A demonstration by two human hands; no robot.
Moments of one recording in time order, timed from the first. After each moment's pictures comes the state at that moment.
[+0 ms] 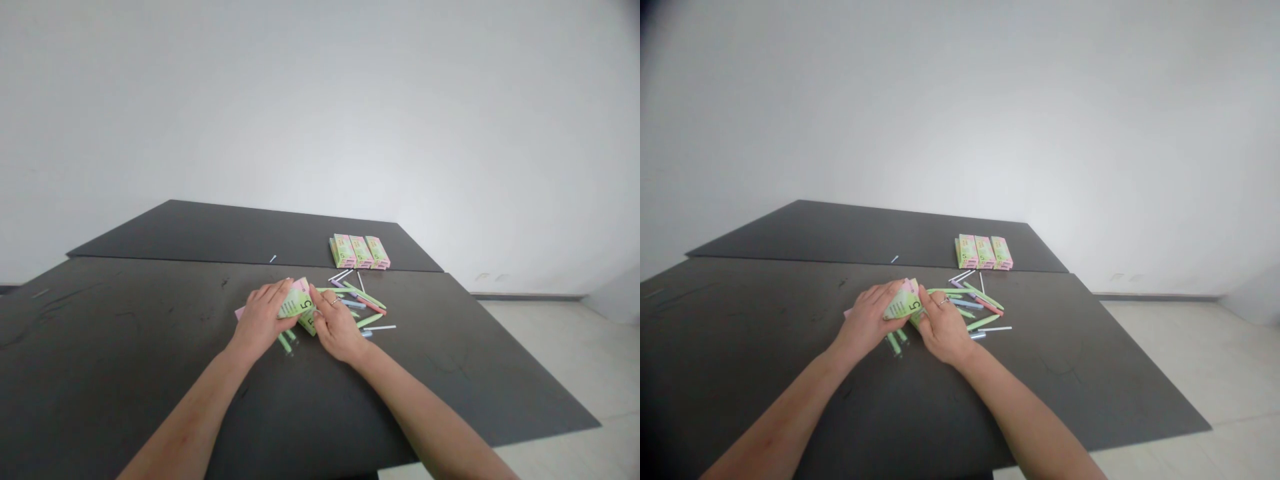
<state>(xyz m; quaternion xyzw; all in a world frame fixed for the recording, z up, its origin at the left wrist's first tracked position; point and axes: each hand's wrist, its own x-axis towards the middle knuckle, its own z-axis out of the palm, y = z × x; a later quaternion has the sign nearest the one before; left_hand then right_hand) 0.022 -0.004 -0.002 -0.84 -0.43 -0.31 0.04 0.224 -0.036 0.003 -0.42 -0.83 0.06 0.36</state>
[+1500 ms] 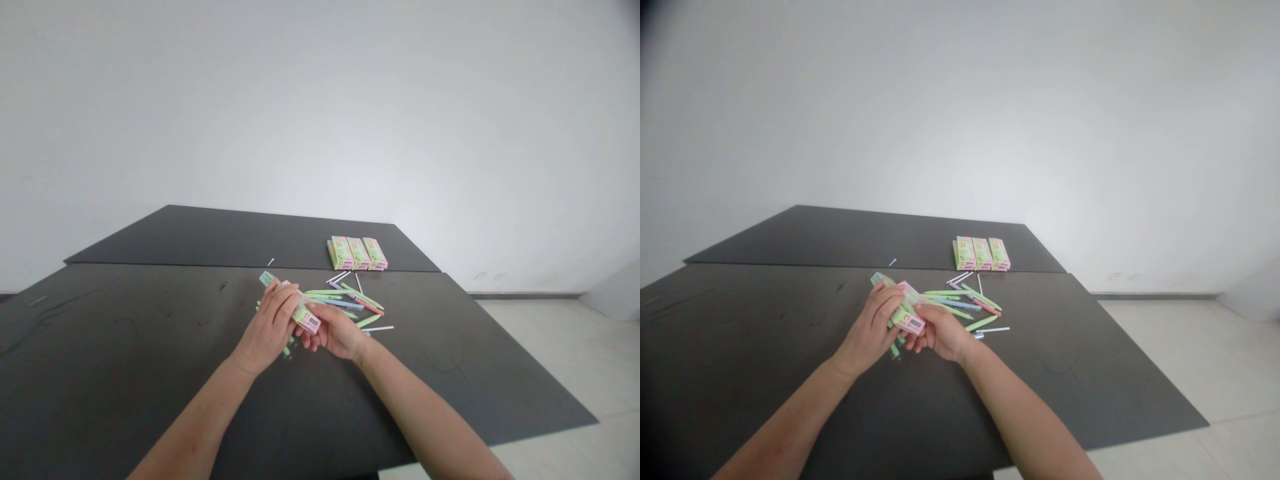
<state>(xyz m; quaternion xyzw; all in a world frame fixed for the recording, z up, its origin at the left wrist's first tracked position) 0.033 -0.021 0.013 -0.85 -0.28 -0.43 0.15 0.211 -0.031 0.010 -0.28 -0.43 0.77 0.38</state>
